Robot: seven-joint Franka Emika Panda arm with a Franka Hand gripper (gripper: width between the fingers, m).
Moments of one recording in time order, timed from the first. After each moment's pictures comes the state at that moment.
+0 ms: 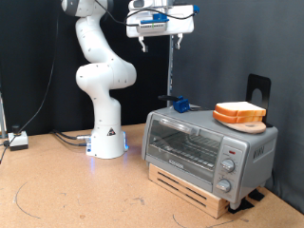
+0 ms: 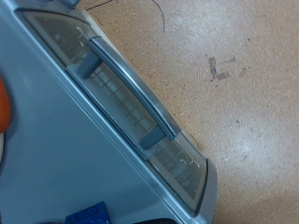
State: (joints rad) arm 0.20 -0.82 0.01 -2.43 0.00 1.81 1.38
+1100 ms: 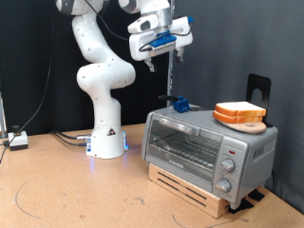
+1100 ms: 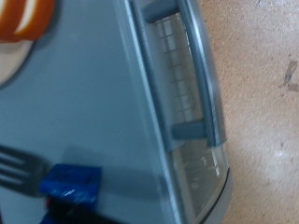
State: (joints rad) arm 0.33 -0.72 -0.17 -2.52 0.13 1.92 0.83
